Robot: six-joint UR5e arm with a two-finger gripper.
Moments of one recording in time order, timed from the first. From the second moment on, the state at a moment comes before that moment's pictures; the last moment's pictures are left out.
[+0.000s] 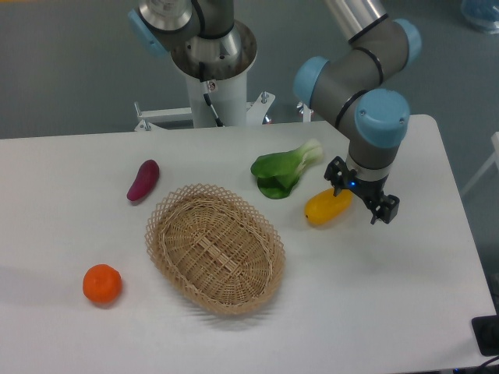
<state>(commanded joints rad) 2.67 -1.97 -1.58 -1.11 1.53 1.43</state>
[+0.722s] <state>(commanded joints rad) 2.68 -2.04 -1.38 -1.27 1.49 1.43</state>
